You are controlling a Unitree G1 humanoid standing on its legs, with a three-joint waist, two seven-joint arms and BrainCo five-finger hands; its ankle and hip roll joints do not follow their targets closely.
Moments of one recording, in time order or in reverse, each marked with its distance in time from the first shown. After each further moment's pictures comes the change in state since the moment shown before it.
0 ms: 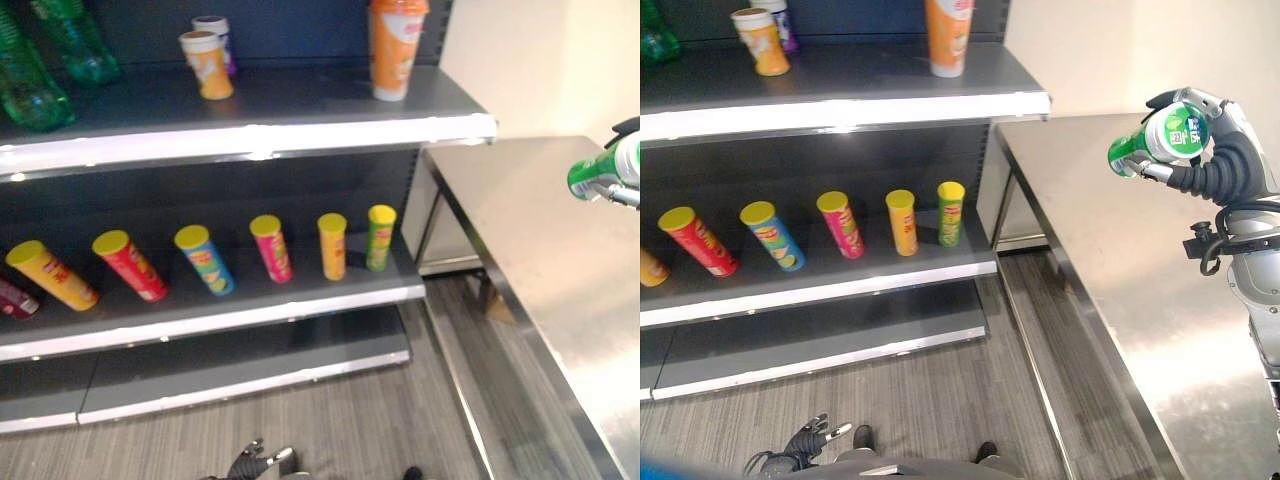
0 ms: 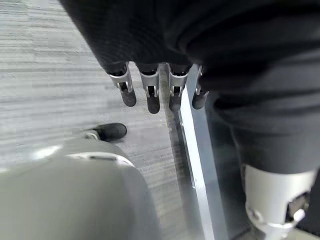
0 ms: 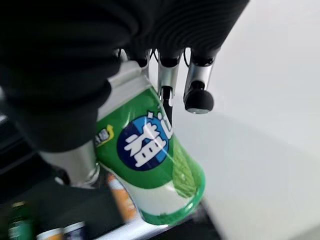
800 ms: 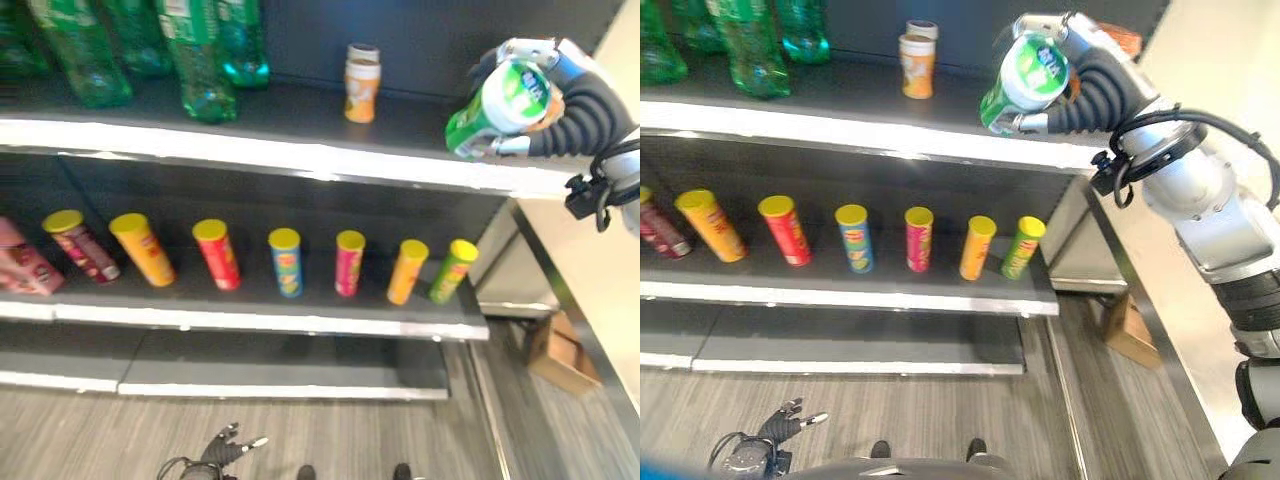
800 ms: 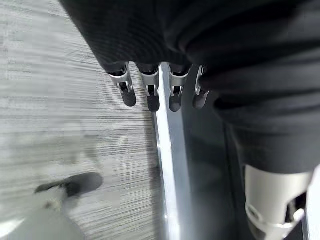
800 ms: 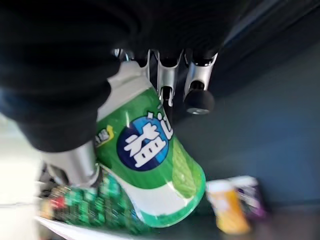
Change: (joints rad) left arm -0.019 0.101 -0.043 -0.029 0.013 -0.004 -0.010; right arm -0.719 -0.070 0.574 0.133 0.071 0.023 0.083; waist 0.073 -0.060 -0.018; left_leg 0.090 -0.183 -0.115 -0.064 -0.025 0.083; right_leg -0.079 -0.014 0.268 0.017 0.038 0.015
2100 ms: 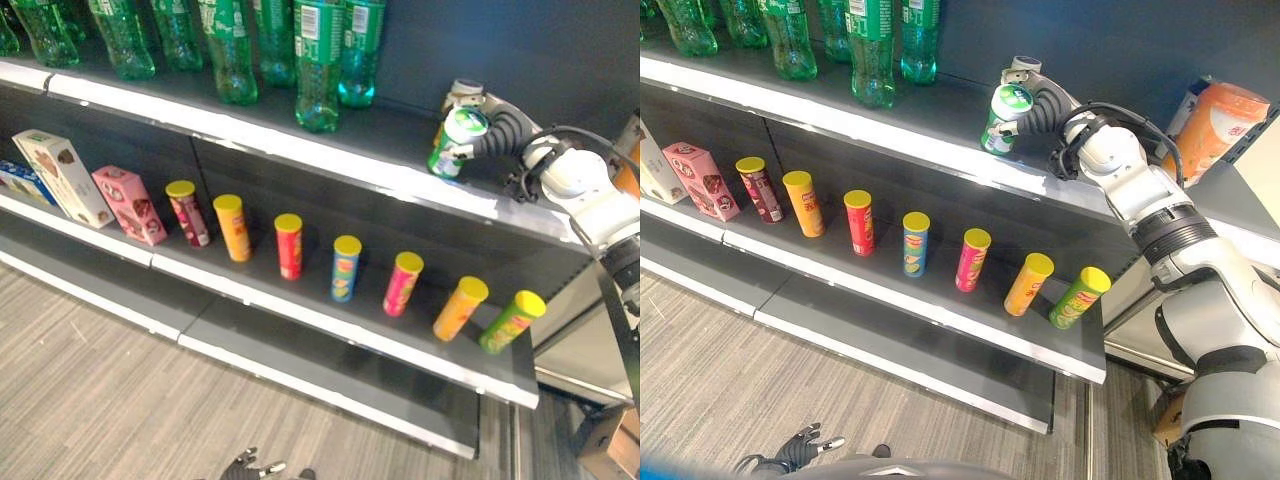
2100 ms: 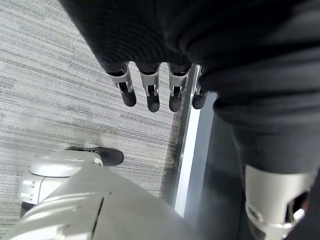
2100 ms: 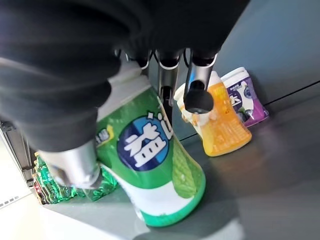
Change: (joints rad) left arm 0.020 -0.033 -0.080 0.021 -0.015 0.004 0.002; right arm -0.308 0.281 0.385 0.647 0.086 0.122 0.113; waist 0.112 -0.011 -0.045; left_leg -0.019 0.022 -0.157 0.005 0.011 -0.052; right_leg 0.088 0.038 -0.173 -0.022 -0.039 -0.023
